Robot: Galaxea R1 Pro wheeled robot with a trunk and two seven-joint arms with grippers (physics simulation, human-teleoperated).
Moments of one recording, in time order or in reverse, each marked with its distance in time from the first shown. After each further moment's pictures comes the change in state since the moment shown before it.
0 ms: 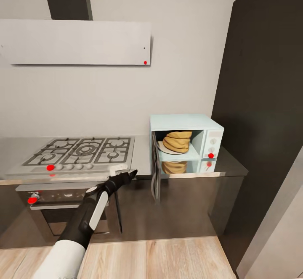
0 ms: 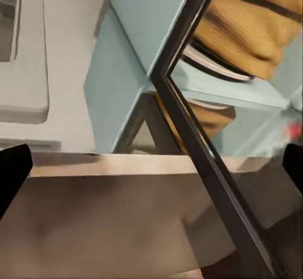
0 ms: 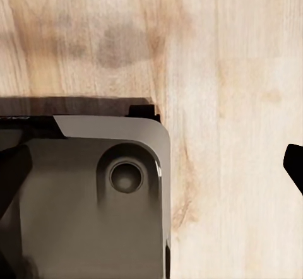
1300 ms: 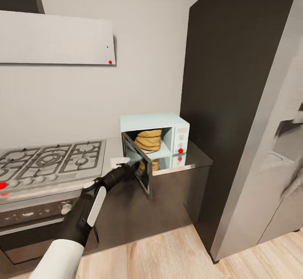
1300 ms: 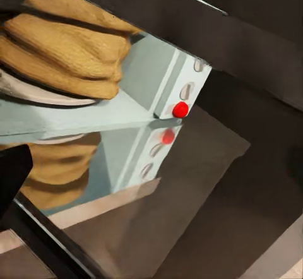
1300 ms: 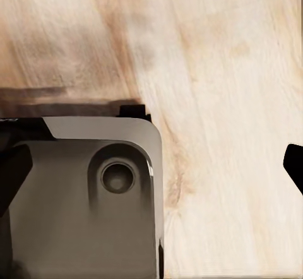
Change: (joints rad) left arm -0.002 0.004 -0.005 -0.105 -0.017 -0.029 -0.157; right arm 0.000 0.009 0.000 0.000 -0.001 0.001 -0.048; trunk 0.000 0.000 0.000
